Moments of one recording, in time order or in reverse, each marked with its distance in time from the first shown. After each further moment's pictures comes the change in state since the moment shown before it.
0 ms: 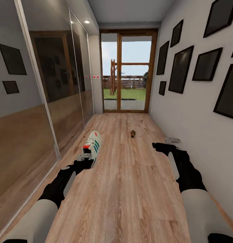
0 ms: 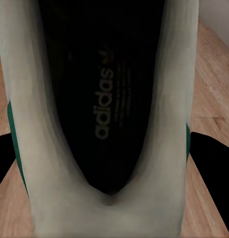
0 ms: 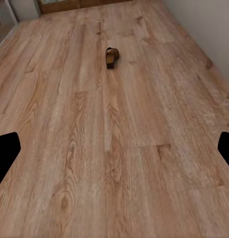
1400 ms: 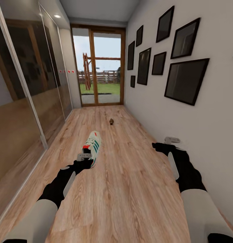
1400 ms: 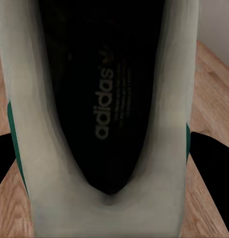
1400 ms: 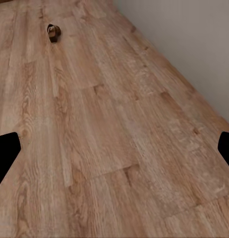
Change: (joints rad) left arm 0.000 0.002 0.001 0.000 0.000 0.000 0.000; right arm 0.001 0.002 0.002 0.000 0.000 0.000 0.000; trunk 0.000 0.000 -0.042
